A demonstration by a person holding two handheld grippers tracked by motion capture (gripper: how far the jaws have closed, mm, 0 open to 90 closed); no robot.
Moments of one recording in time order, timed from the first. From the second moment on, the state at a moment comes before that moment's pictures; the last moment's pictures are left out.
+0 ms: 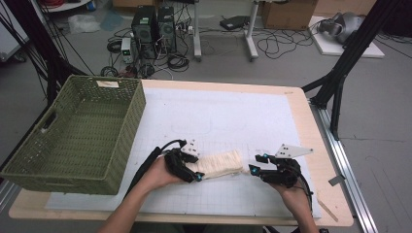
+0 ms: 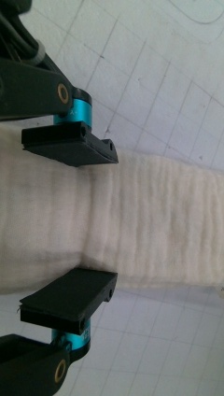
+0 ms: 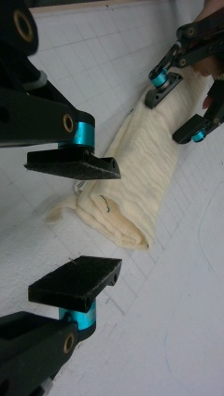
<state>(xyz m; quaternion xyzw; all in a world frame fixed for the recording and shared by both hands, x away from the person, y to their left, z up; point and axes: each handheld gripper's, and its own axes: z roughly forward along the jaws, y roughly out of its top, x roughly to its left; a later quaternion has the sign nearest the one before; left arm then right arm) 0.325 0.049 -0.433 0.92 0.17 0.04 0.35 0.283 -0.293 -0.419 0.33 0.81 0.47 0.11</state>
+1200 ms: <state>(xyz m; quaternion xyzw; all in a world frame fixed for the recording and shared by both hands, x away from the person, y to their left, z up) 0.323 0.042 -0.432 0.91 0.20 0.11 0.35 0.284 -0.300 -0.414 0.33 0.80 0.49 0.12</state>
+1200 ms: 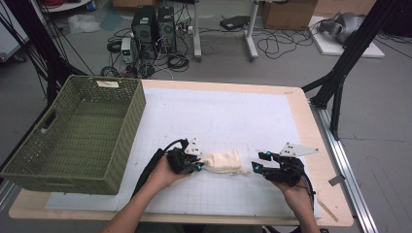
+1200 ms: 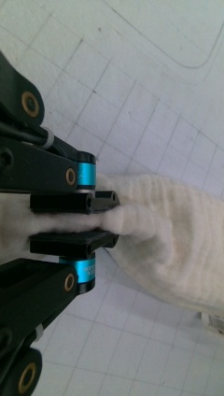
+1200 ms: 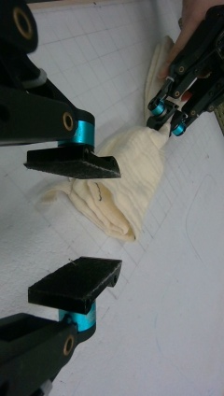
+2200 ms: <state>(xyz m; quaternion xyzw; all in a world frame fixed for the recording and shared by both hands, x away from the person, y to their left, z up) 0.315 0.065 -0.417 0.89 0.24 0.13 0.37 0.283 -0.303 -0.413 0.34 0.79 0.49 0.13</state>
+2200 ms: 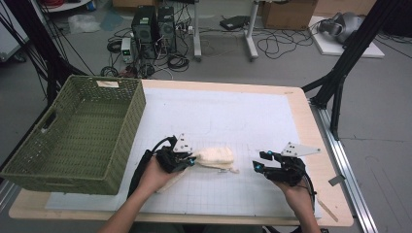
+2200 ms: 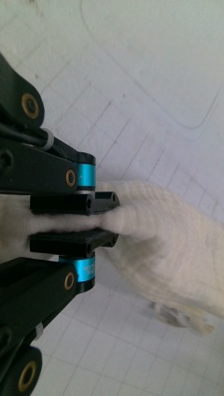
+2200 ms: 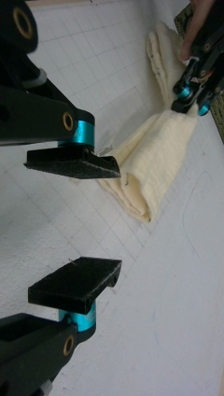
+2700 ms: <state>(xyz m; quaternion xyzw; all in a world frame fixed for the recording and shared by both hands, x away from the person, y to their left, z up) 0.311 0.078 -0.392 0.86 0.26 0.16 0.40 0.283 -0.304 -0.413 0.34 0.79 0.49 0.13</state>
